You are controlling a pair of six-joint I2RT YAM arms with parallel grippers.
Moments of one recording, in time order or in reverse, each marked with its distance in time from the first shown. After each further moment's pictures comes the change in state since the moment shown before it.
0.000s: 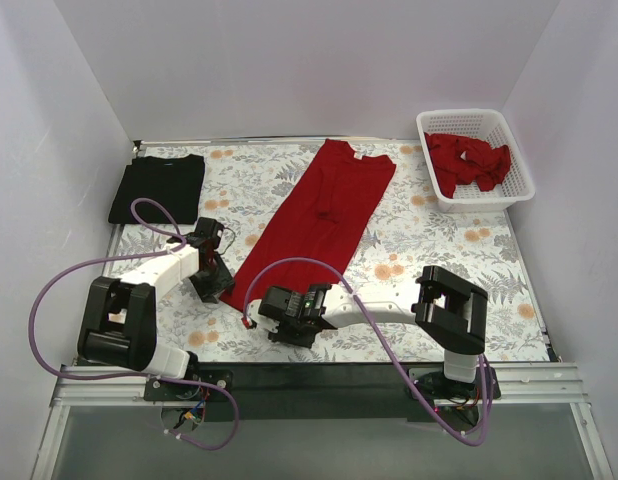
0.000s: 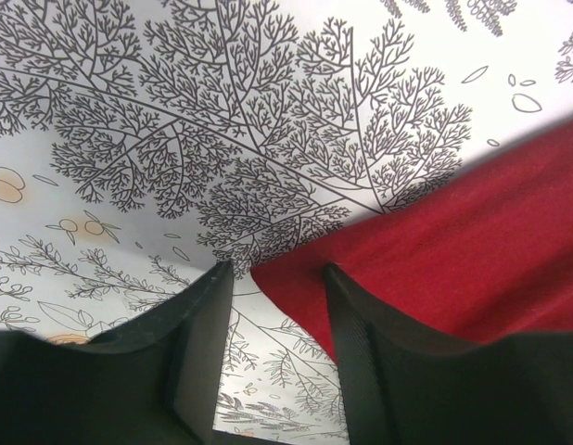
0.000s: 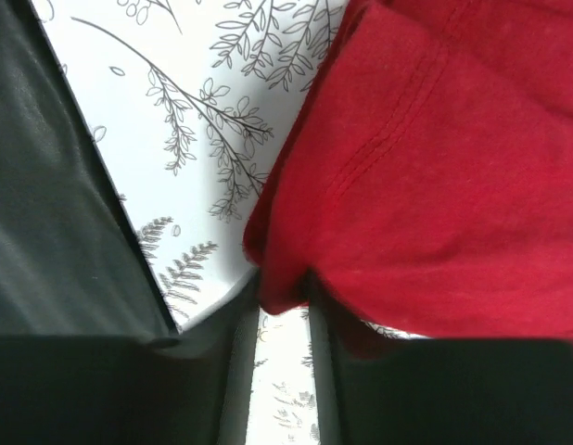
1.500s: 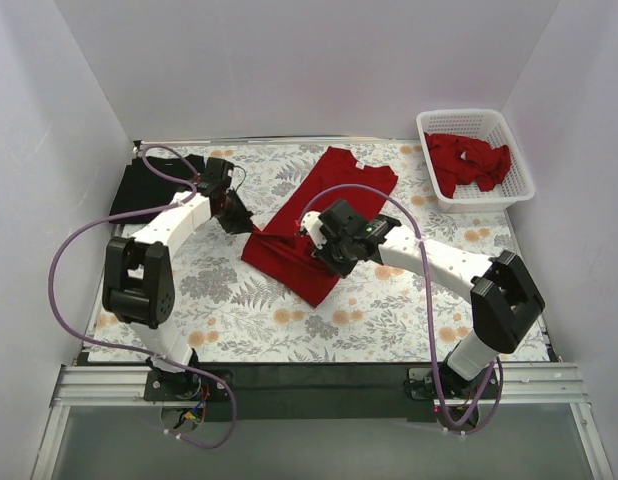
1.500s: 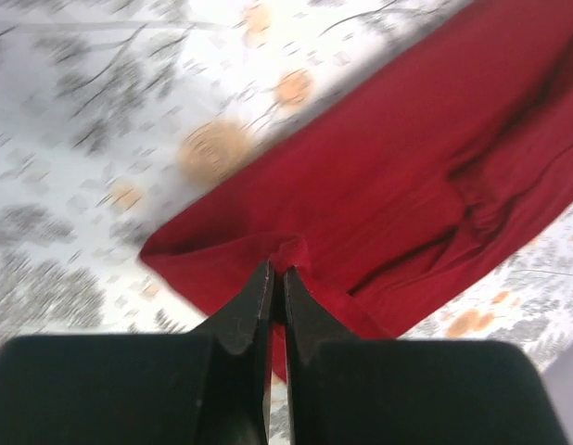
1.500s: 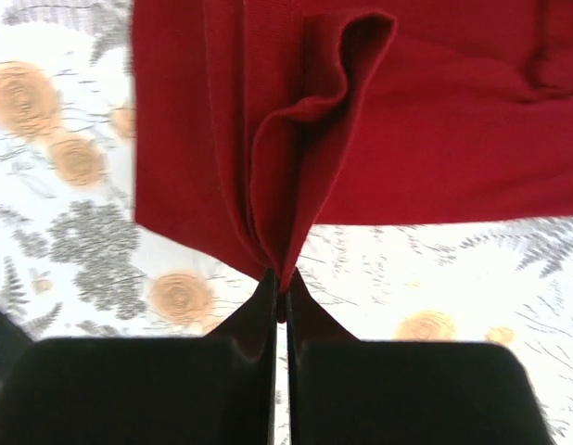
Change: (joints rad) left arm -0.008 0.248 0.507 0.048 0.172 -0.032; right arm -0.482 -0.221 0.011 -0.062 -0.093 -0.062
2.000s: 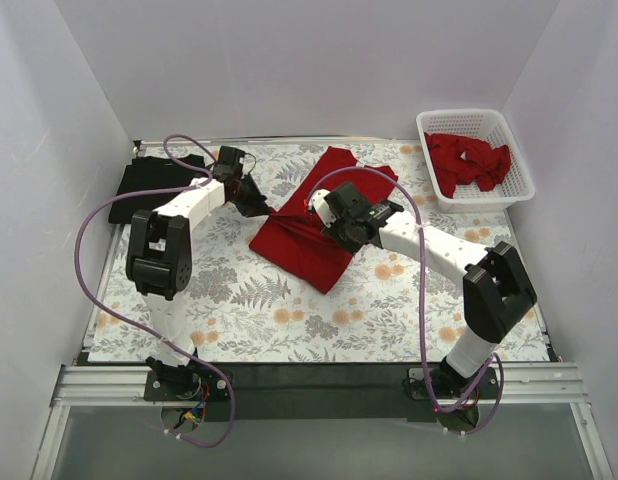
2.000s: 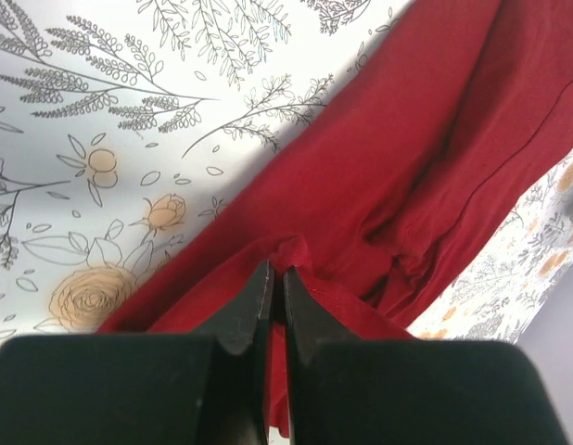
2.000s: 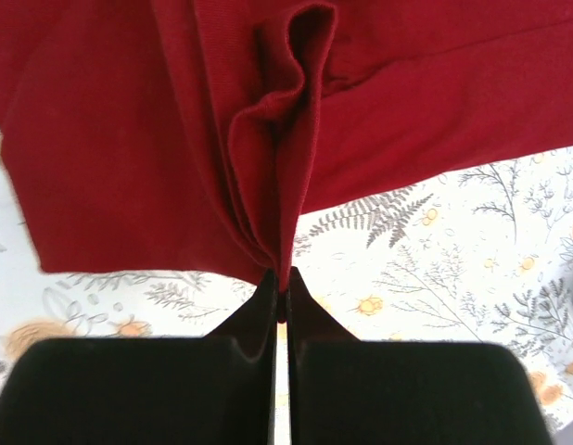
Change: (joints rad) left arm -0.007 0.278 0.217 0.159 0.159 0.027; right arm -0.103 0.053 0.089 0.001 0.229 -0.073
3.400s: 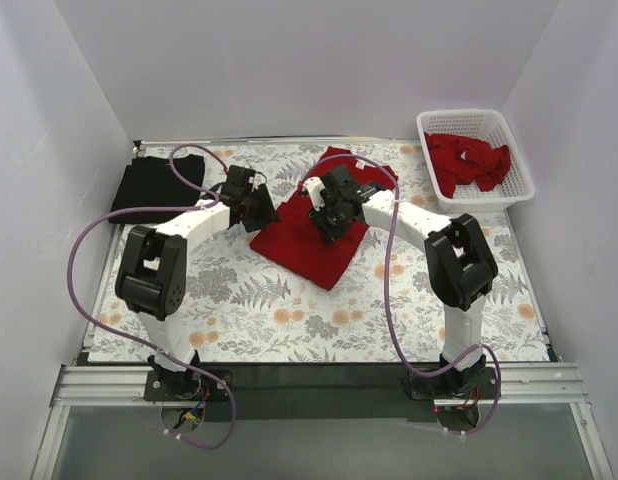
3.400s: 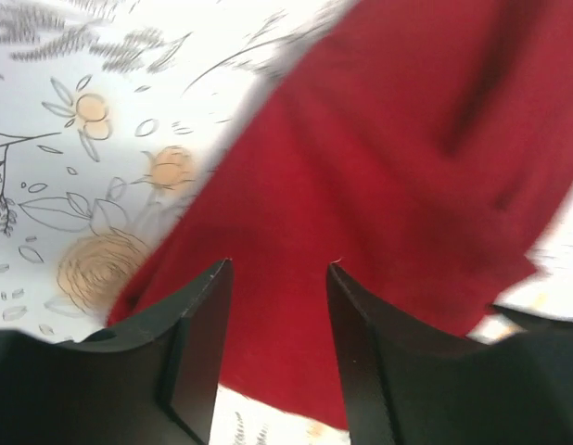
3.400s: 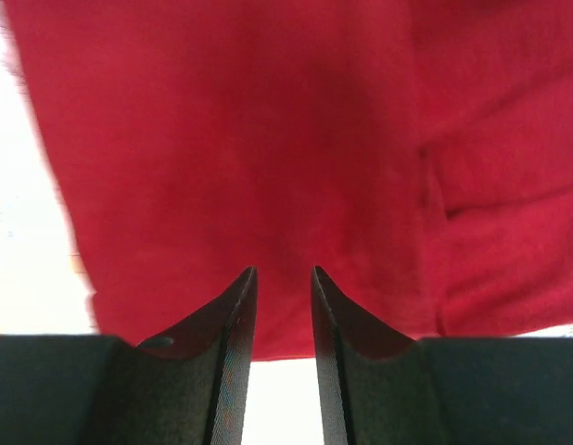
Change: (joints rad) left arm -0.097 -0.186 -0.263 0.206 -0.137 0.105; right arm -0.097 0.276 0.213 0.061 -0.304 0.062
